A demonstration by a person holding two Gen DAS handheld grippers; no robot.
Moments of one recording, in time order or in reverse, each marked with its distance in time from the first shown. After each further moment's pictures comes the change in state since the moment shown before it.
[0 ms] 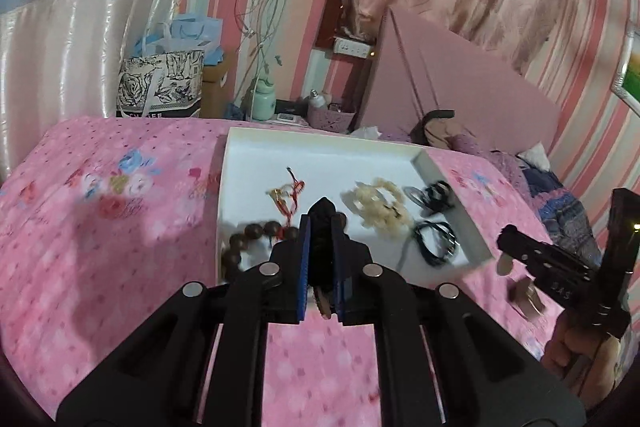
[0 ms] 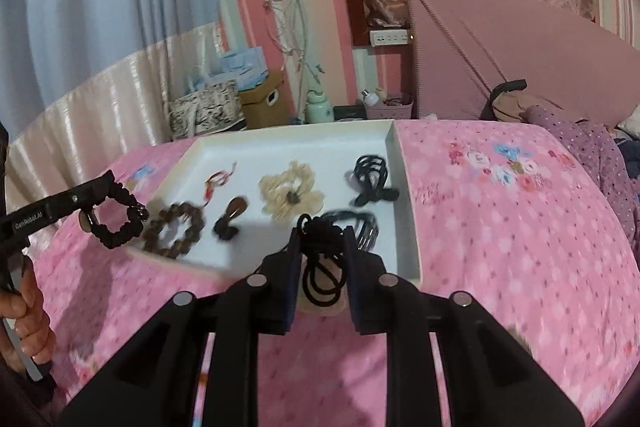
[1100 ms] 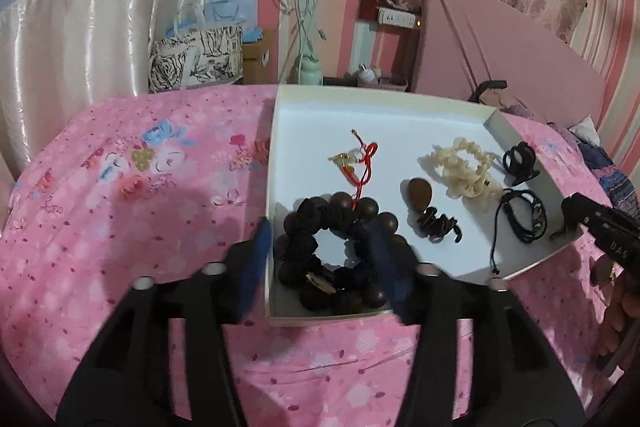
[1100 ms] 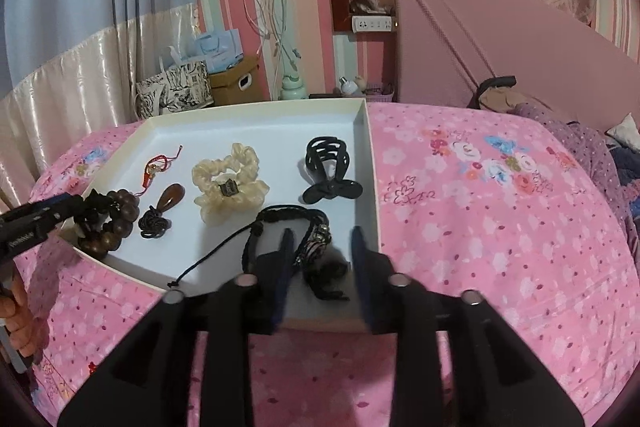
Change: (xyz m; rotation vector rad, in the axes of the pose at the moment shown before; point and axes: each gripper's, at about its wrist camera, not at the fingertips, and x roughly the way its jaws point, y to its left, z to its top) left arm 0.047 0.021 -0.028 0.043 0.053 0.196; right arm 0.043 -0.024 -0.015 -0.044 0.026 -0.080
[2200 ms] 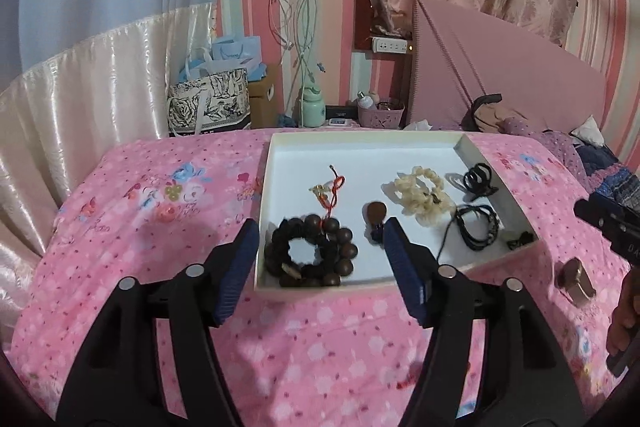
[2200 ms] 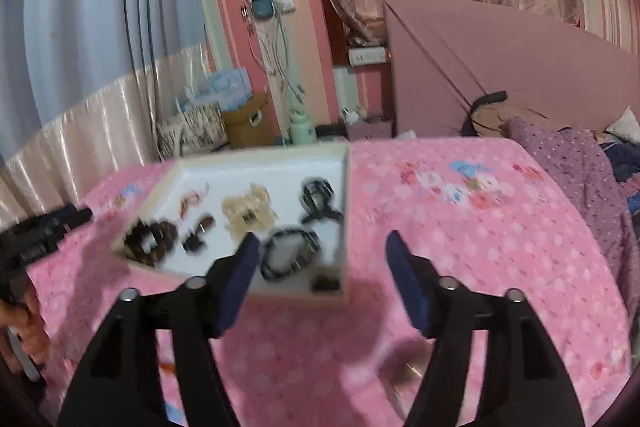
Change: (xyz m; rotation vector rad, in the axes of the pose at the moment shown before) left arm -0.089 -0.042 0.003 0.053 -0.077 0.070; right arm -0.084 -0.032 0.008 0.041 -0.078 0.043
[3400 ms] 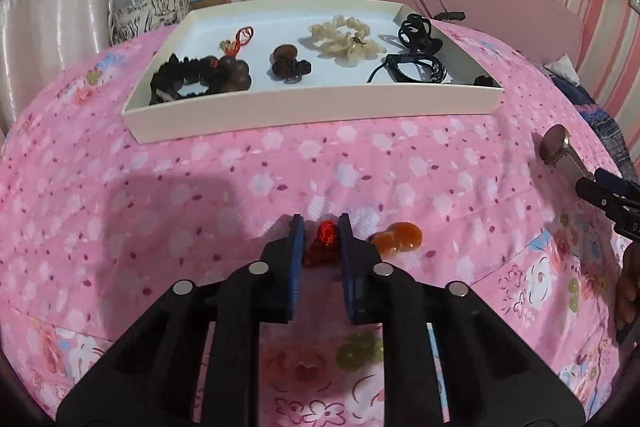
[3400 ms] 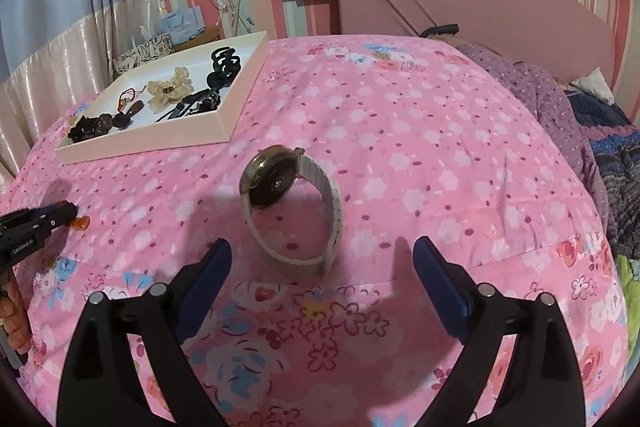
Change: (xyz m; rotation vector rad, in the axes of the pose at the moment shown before) left arm 0.034 -0.067 -0.106 0.048 0.230 -0.123; right arm -0.012 -0.079 -0.103 0.035 0.188 -0.115
